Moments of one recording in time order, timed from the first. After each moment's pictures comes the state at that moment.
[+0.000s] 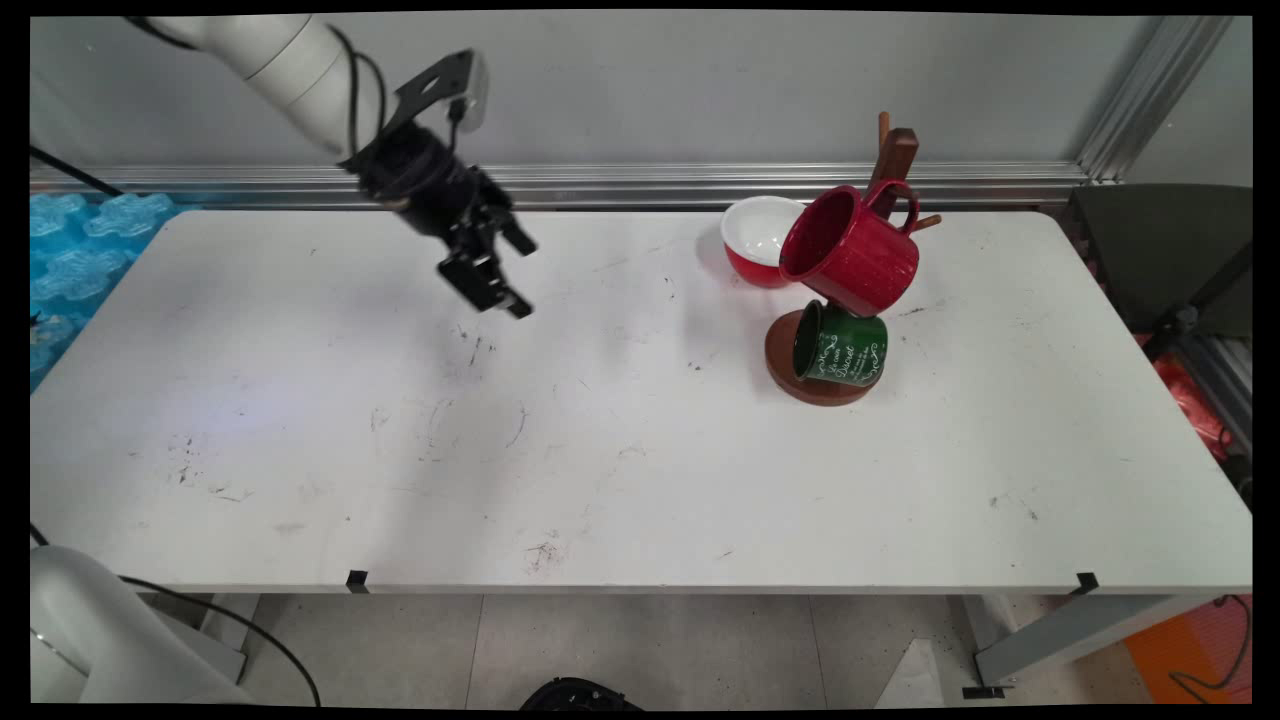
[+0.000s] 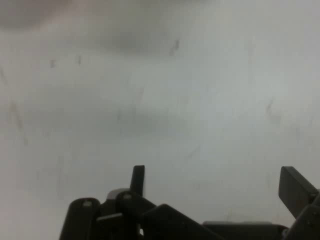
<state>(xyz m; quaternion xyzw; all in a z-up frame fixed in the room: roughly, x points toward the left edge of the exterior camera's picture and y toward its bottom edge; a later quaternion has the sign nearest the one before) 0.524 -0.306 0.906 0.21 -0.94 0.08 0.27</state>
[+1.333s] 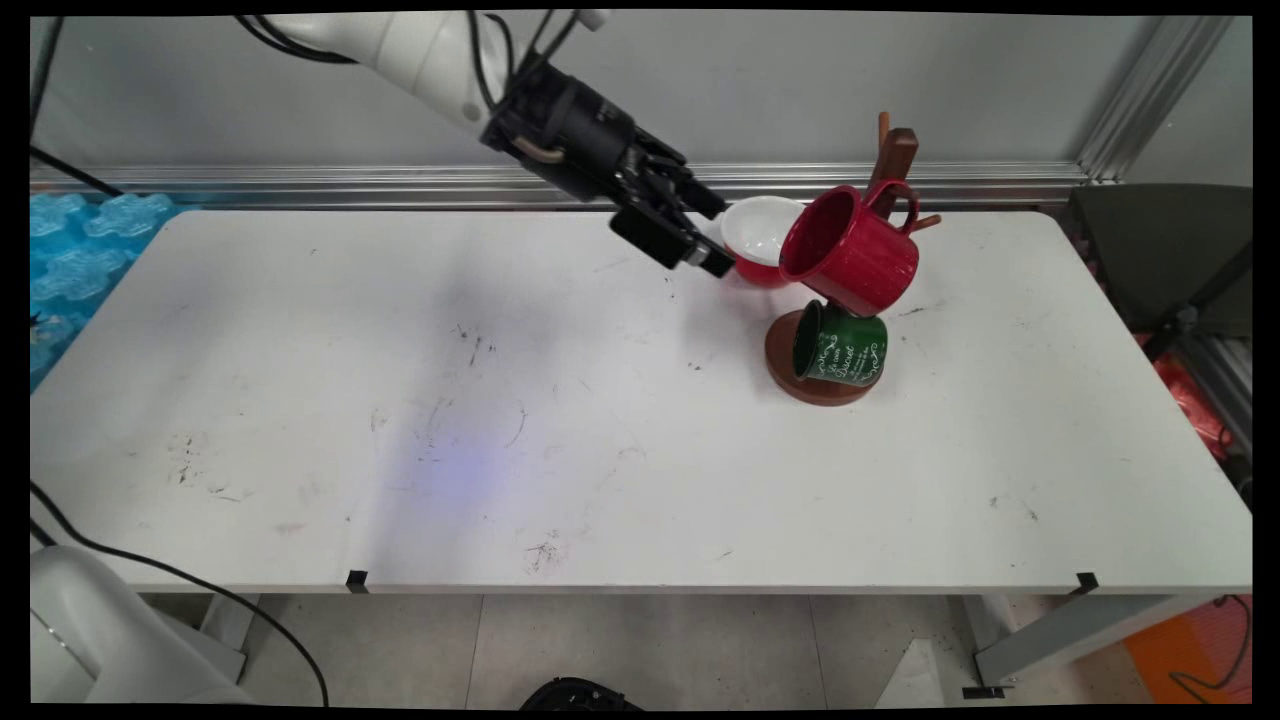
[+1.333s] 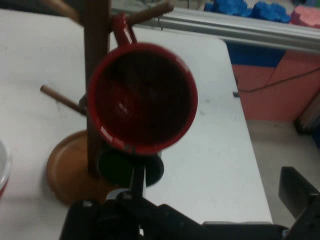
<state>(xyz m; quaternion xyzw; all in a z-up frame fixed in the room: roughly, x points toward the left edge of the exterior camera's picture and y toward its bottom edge) 0.425 -0.327 0.927 0.20 -0.85 0.03 0.48</state>
